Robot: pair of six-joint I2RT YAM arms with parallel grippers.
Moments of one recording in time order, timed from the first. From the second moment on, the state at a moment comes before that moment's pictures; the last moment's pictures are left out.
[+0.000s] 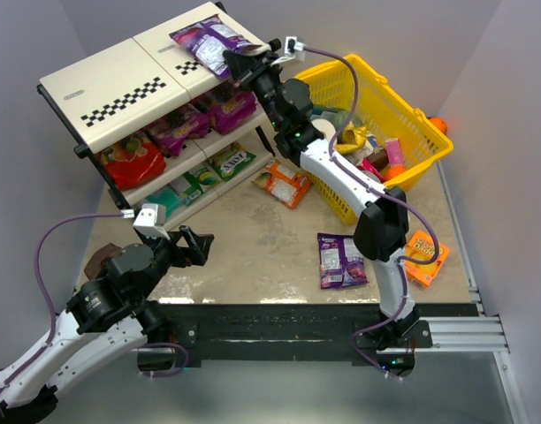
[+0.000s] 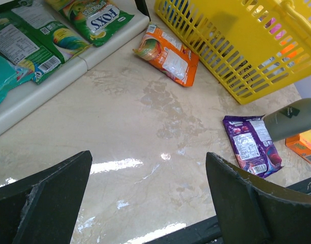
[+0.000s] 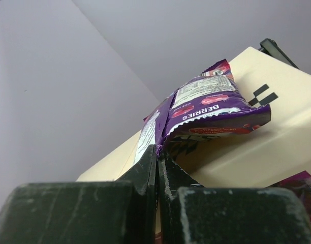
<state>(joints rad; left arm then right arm) -0.84 0.36 0.67 -0.62 -0.46 -0.55 0.66 2.13 2.11 0.51 0.11 0.75</state>
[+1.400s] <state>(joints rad) -0.84 0.34 0.67 -0.62 -0.47 -0.55 0.65 2.12 2.10 0.46 0.06 0.90</state>
